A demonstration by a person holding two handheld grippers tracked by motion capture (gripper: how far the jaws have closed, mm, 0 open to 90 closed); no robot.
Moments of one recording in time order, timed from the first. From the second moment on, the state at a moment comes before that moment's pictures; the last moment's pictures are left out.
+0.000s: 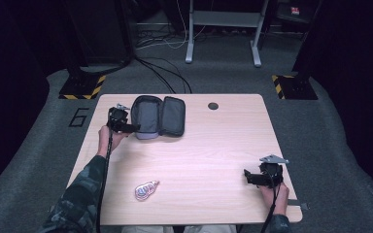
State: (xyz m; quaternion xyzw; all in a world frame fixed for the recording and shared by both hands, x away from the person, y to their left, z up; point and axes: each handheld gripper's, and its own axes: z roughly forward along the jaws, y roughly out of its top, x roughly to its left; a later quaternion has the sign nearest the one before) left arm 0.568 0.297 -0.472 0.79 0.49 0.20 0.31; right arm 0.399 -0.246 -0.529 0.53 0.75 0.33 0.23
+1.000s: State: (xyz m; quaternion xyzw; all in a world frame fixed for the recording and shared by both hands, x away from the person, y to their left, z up) left arm 0.566 0.276 -0.490 0.79 0.50 0.18 0.30; right arm 0.399 -0.246 -0.529 0.53 0.75 0.33 0.23
